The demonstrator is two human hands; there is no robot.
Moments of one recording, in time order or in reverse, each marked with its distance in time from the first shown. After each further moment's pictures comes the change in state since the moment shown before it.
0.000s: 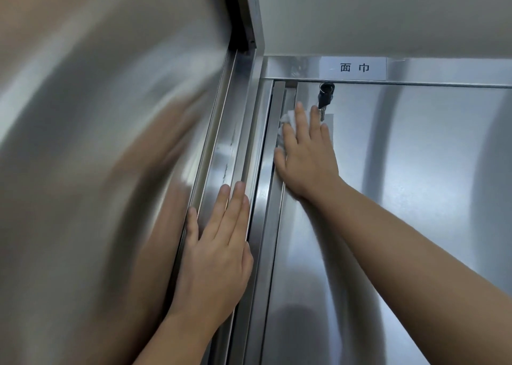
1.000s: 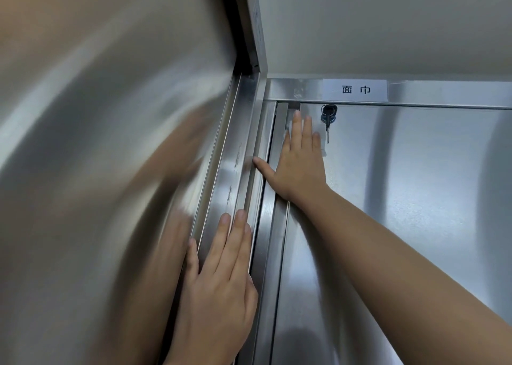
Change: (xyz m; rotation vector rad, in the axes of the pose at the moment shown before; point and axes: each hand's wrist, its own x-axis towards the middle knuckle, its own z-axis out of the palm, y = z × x) left_hand -0.006 0.002 0.004 -0.083 0.042 -0.054; right_hand 0.030 -0.017 0.001 -0.089 -0.087 0.086
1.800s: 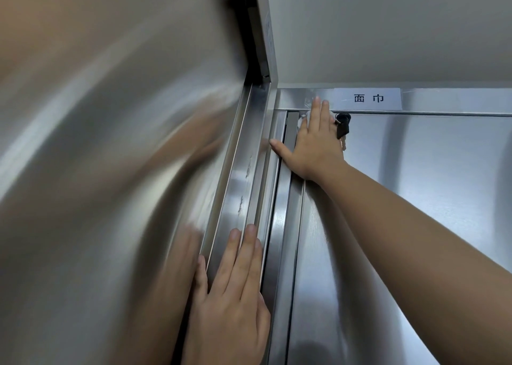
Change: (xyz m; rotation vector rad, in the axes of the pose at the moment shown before) left_hand -0.002 0.001 0.002 0.009 0.075 -0.009; right_hand 0.042 0.013 -0.021 0.025 -0.055 0.024
